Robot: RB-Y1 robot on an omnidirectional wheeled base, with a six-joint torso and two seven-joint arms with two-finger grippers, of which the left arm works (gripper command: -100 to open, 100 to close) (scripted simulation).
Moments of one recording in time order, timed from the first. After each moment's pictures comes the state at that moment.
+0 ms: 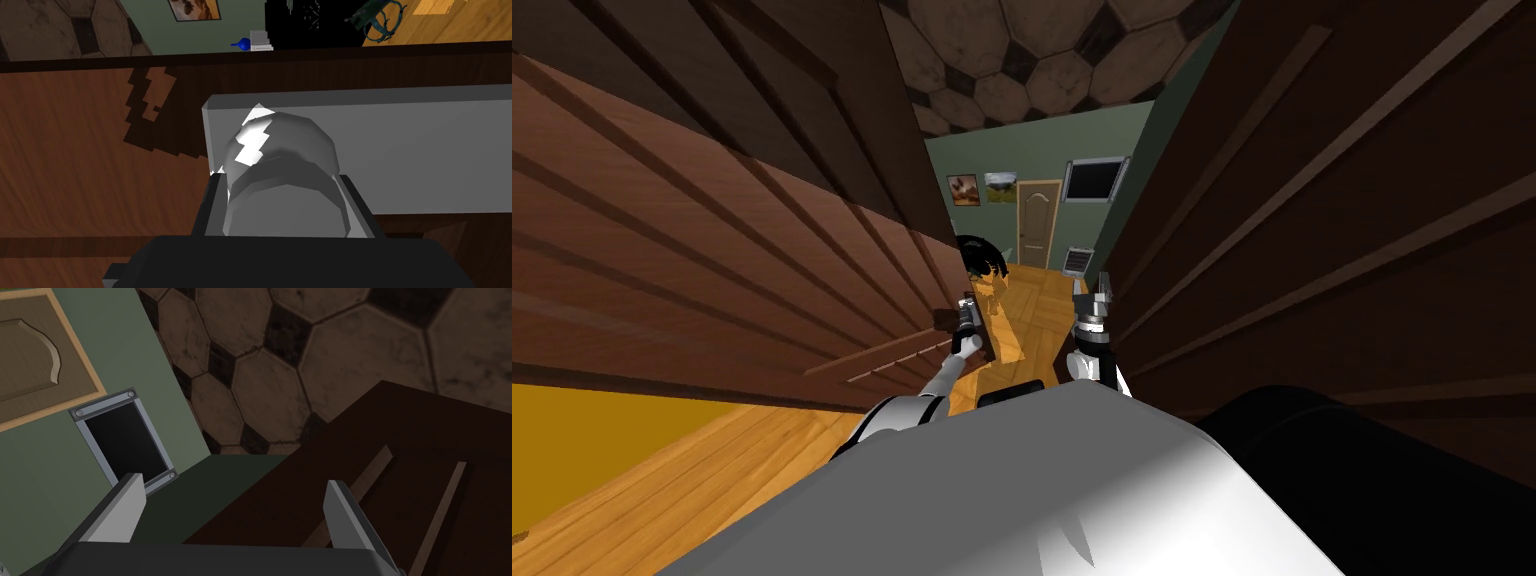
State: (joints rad) arm -0.49 0.02 -0.04 -0.63 0.73 -0.63 -0.61
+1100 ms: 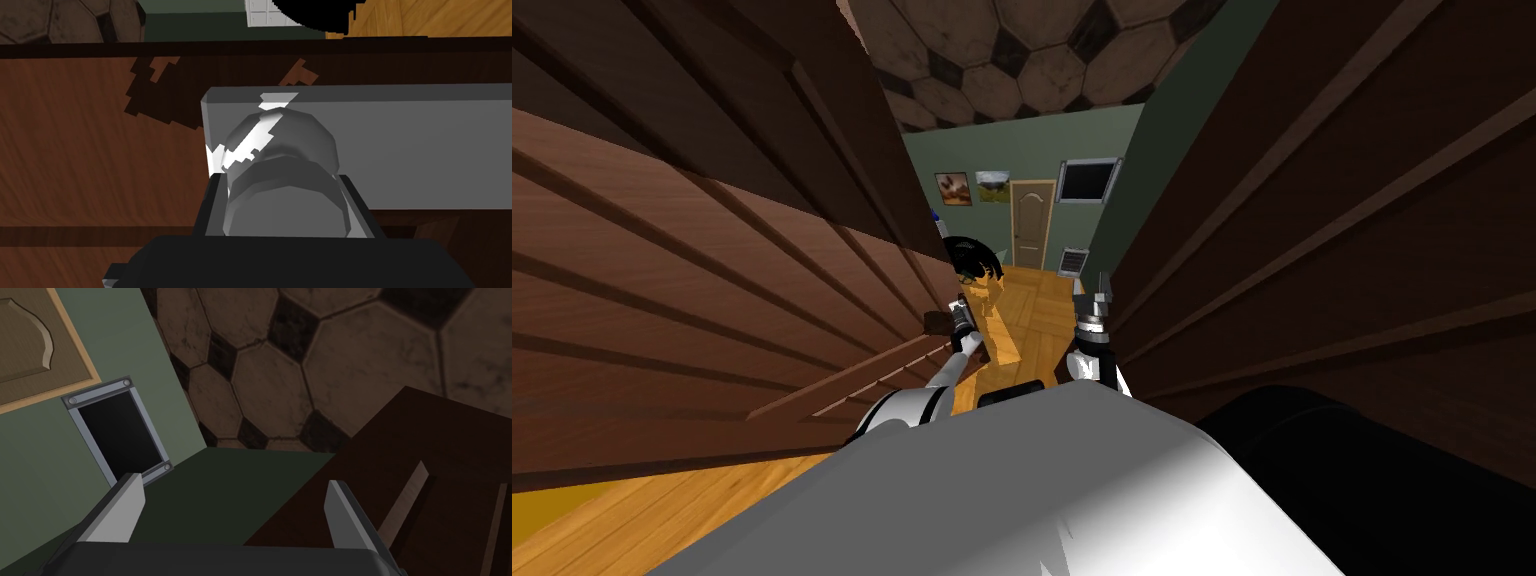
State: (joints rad) arm -0.54 -0.01 0.05 -0.55 0.91 -0.76 -0.77
